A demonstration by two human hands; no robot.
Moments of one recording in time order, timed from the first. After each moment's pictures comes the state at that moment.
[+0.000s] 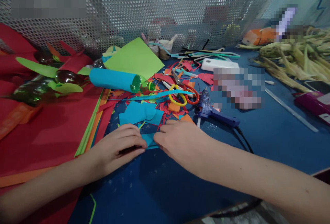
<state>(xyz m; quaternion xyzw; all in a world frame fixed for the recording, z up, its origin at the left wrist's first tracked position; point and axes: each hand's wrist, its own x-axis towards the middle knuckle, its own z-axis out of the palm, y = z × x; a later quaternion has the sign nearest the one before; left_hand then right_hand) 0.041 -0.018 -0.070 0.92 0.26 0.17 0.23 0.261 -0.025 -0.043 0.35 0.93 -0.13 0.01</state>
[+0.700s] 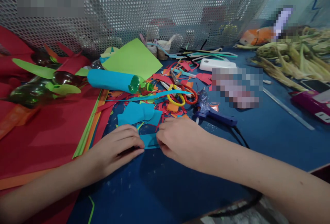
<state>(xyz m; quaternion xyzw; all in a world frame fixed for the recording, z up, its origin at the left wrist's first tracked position) 0.042 -0.020 -0.069 0.93 0.26 0.16 0.20 0.261 -0.021 -0.034 0.38 0.91 -0.16 0.03</state>
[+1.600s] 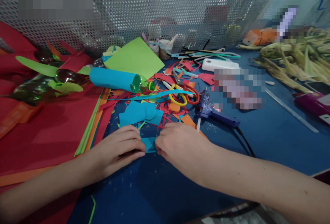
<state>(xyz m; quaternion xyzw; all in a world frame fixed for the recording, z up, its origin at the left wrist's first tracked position) 0.041 -0.021 -0.065 0.93 0.25 0.15 0.24 0.258 -0.031 -0.043 0.37 0.91 -0.18 0.02</state>
